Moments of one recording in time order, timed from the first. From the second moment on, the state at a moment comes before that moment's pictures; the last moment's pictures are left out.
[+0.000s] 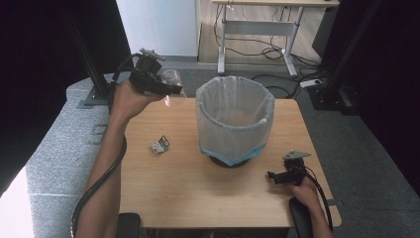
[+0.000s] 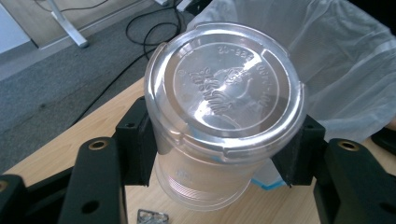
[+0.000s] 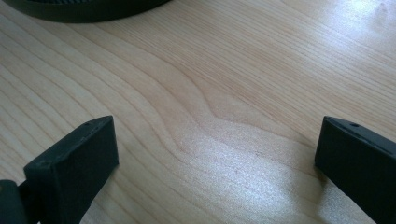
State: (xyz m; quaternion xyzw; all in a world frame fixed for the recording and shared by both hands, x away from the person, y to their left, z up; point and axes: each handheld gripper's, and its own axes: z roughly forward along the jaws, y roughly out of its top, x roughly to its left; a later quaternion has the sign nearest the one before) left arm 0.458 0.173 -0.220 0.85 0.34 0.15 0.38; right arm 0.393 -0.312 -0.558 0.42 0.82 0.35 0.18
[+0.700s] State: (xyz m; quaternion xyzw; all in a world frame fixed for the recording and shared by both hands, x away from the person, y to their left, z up) left arm 0.472 0.114 -0.210 0.86 0.31 0.13 0.39; right arm 0.393 -0.312 -0.558 0.42 0.82 0.35 0.18
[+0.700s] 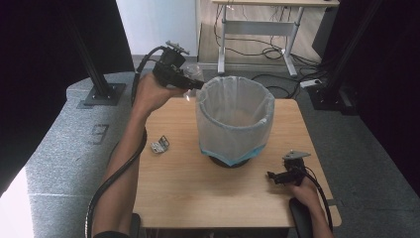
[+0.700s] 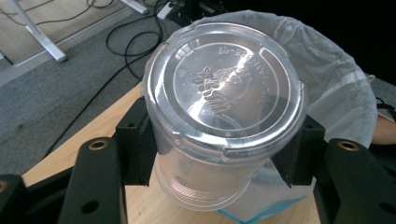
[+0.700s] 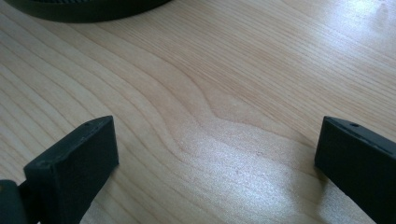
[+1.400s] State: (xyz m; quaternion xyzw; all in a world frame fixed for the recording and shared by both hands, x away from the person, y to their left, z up) left arm 0.488 0.048 -0.221 0.86 0.28 0.12 0.40; right arm 0.393 -0.312 -0.558 0.42 0.82 0.35 0.18
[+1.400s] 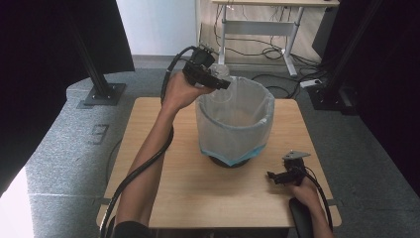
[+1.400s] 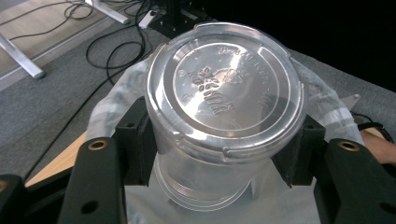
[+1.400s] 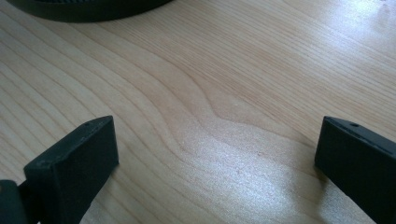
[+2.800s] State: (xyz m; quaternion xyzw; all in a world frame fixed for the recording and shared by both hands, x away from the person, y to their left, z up) left arm 0.495 0.012 -0.247 0.88 0.26 0.13 0.37; right arm 0.393 -0.311 -0.558 0.42 0.82 0.35 0.18
